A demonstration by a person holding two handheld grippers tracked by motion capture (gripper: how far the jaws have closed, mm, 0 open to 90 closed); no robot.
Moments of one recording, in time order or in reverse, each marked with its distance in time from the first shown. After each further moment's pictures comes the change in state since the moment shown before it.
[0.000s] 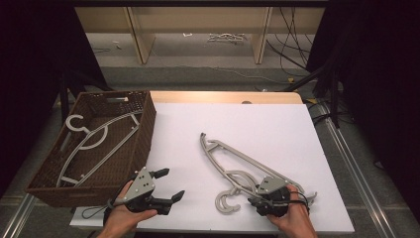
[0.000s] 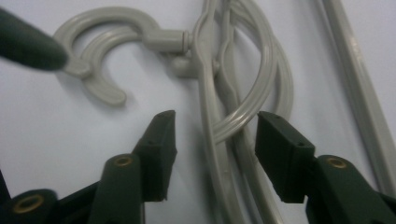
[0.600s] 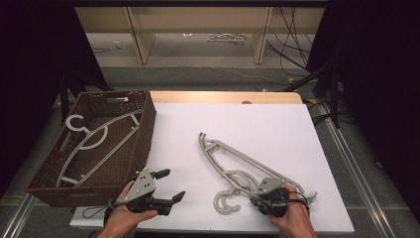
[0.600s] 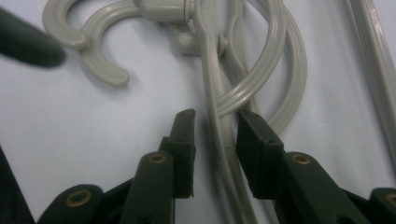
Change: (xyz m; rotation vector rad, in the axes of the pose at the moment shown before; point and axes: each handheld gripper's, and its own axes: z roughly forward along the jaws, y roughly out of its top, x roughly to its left) left arm -0.002 0.000 0.002 0.003 -0.015 0.001; right arm 0.001 0.000 0.000 0.083 0.028 0.038
